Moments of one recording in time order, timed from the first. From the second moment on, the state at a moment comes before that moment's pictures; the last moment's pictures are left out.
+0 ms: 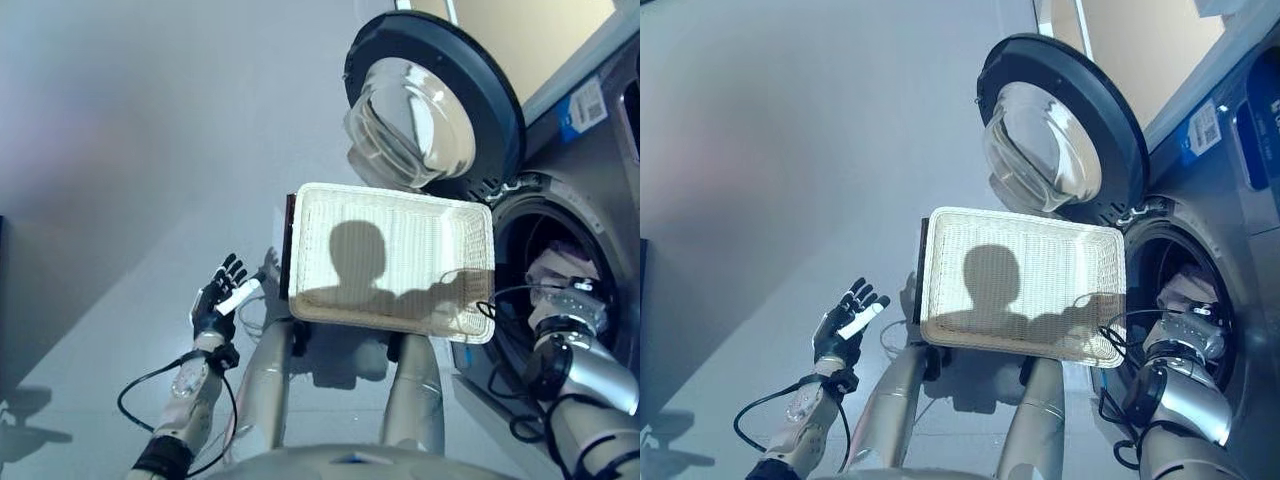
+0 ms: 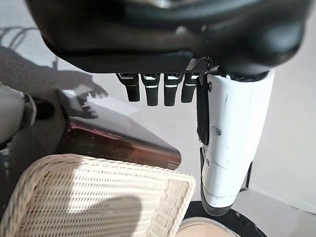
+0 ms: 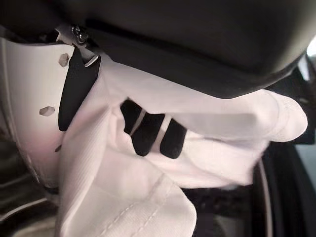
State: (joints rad) left arm 0.08 0.27 -0.26 0.41 -0.69 -0.29 0.09; right arm -0.64 -0.55 -0.61 1.20 1.53 -0.53 -0.35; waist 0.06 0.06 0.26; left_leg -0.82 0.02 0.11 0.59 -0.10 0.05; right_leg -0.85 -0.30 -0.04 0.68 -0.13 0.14
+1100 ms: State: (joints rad) left arm 0.09 0.29 -0.26 0.40 -0.74 -0.29 0.09; right arm -0.72 -0.62 -0.48 1.44 1.45 -0.39 -0.39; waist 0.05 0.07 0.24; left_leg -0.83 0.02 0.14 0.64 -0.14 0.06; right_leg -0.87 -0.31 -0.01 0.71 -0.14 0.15
